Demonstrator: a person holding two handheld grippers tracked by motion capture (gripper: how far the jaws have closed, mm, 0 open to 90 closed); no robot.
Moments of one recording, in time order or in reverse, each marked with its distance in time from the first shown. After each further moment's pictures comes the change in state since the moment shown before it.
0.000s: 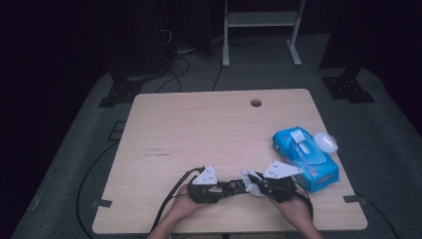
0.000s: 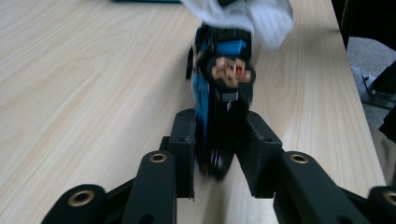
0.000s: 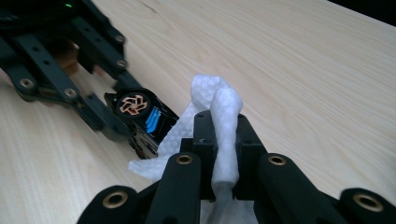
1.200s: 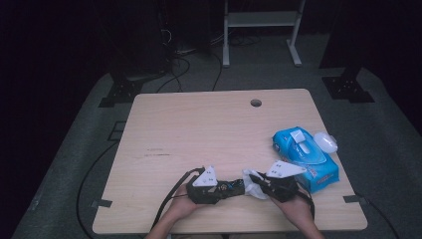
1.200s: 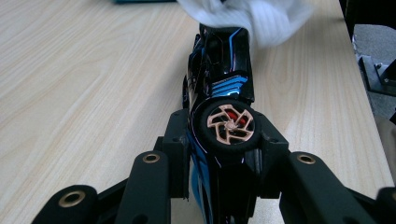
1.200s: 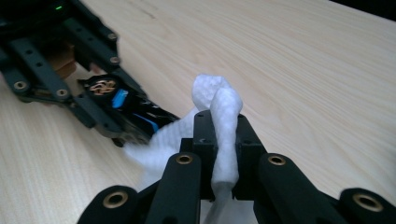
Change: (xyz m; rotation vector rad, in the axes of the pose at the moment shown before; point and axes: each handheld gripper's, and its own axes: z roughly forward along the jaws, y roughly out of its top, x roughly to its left) left arm -0.002 0.001 -0.006 0.019 0.023 0.055; right arm -0.008 -0.004 -0.006 -0.017 0.018 0.036
